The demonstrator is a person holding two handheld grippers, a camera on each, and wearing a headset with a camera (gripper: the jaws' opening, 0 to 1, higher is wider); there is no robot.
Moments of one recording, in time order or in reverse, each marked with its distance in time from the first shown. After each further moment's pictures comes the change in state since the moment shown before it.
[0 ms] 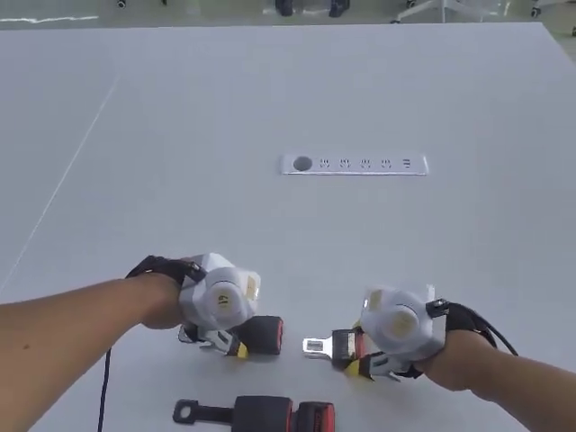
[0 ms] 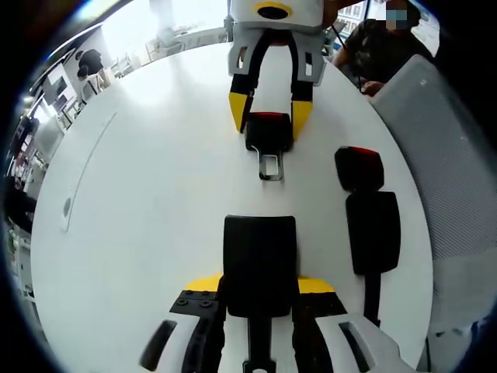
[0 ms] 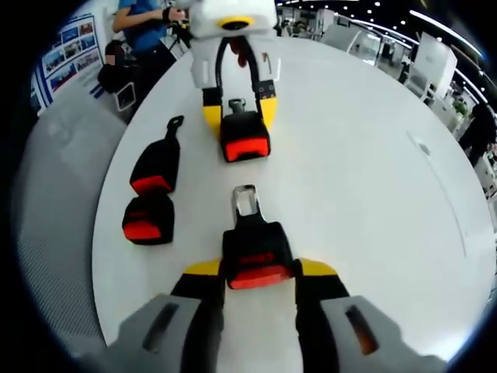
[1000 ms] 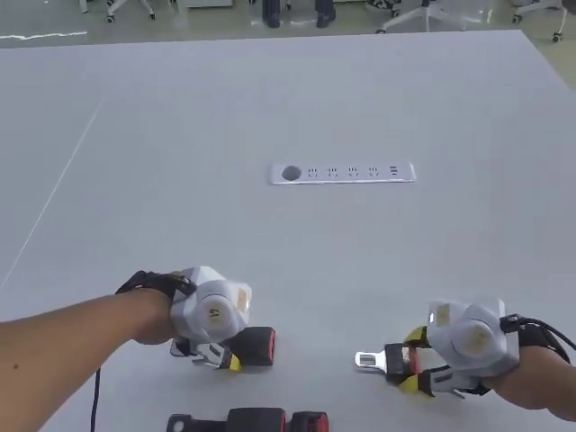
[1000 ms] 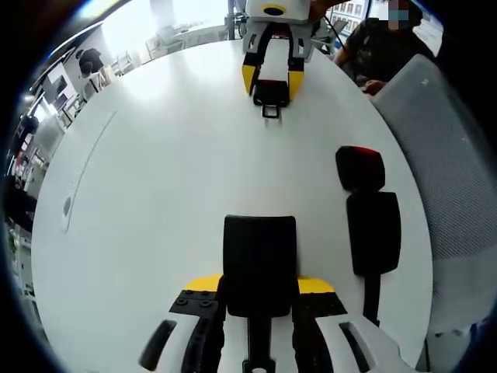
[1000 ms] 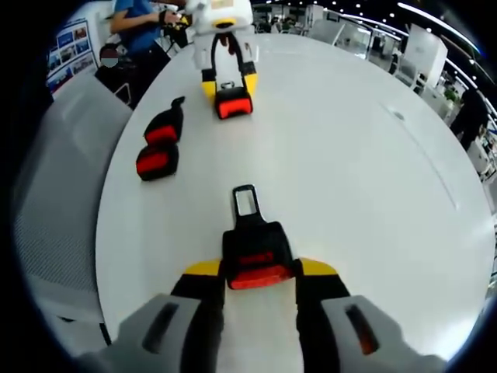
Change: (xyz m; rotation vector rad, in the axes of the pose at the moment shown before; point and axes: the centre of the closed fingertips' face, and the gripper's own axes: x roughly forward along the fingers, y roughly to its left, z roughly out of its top) left arm -0.001 0.000 0.002 -0.004 0.013 0.004; right arm -0.044 -0.009 -0.070 0.049 0.013 -0.023
